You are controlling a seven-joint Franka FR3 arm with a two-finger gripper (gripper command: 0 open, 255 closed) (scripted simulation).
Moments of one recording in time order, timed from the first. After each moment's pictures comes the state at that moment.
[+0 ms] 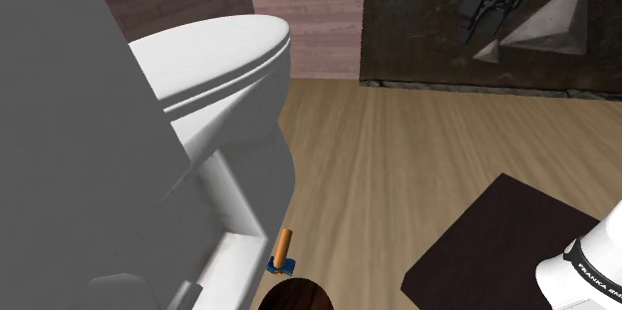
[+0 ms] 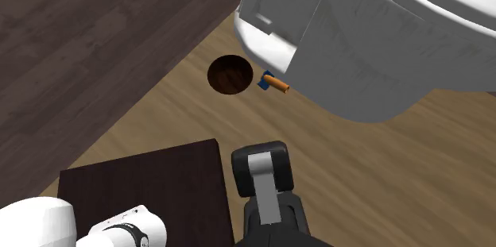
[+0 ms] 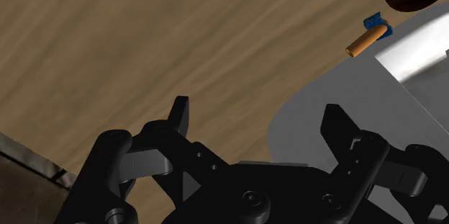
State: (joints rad) arm 0.00 -0.76 0.02 -2.27 0.08 1.66 0.08
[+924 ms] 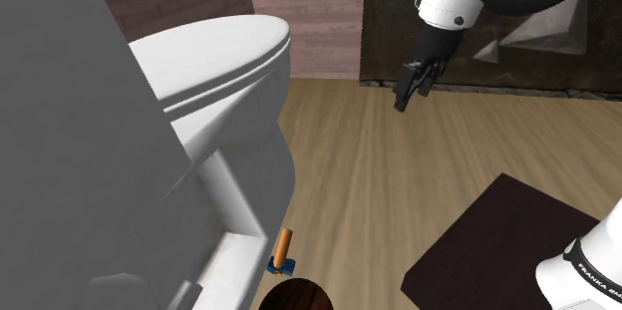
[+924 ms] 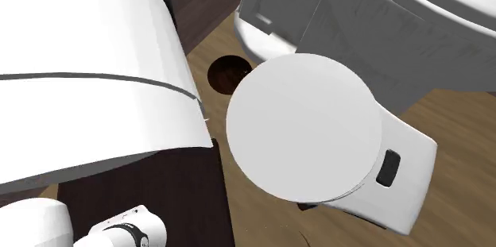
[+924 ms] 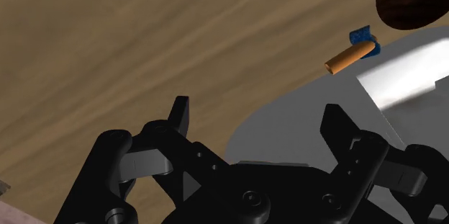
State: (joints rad) arm 0.09 -0.60 0.16 -2.47 0.14 2.04 0.08
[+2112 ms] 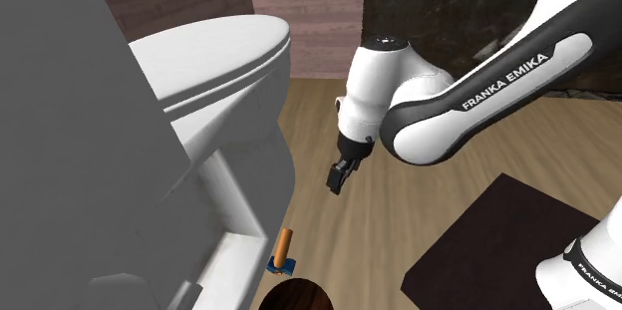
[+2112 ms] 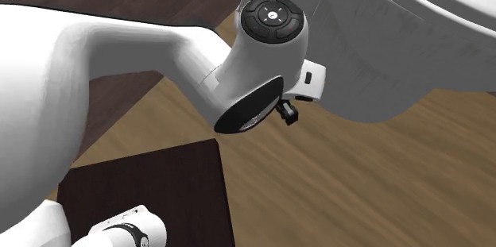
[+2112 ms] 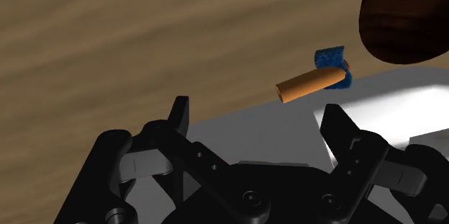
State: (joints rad) arm 0.16 -0.06 0.38 -2.47 0.04 2.60 0.21
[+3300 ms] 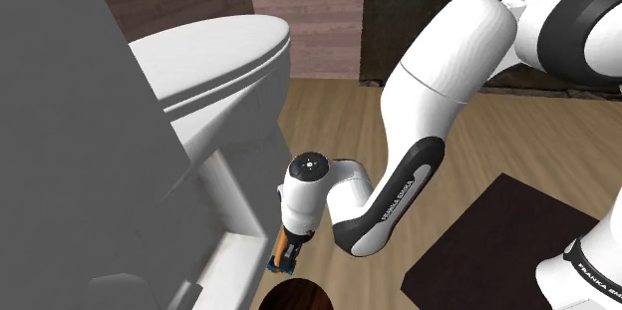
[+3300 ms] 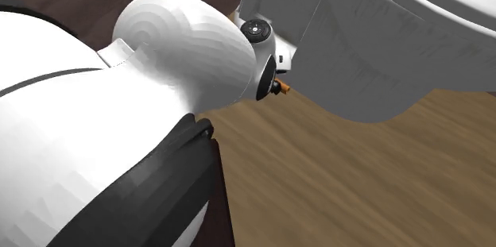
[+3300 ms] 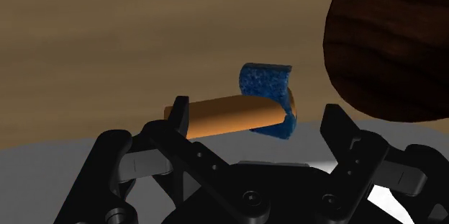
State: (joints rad) arm 0.48 0.62 0.22 -2.06 -0.48 2.85 0.56
